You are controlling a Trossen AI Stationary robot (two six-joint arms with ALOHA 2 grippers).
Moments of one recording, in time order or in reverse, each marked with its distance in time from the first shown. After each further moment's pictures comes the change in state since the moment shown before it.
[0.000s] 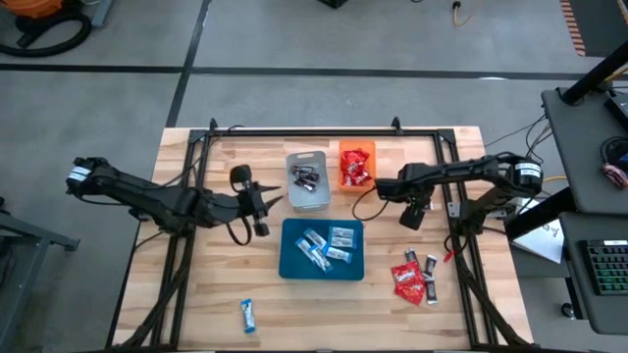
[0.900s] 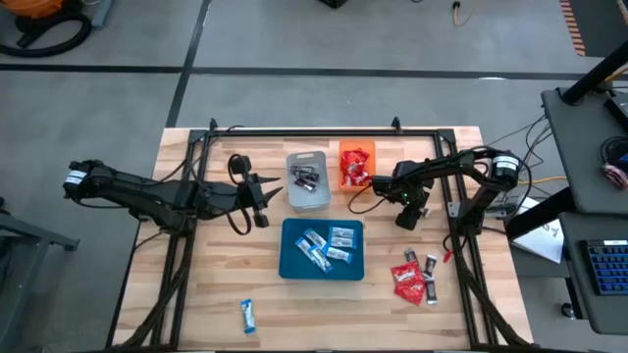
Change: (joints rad) left arm 0.090 -0.029 0.000 0.025 0.061 0.115; right arm -0.108 0.185 -0.037 0.149 -0.104 -0.083
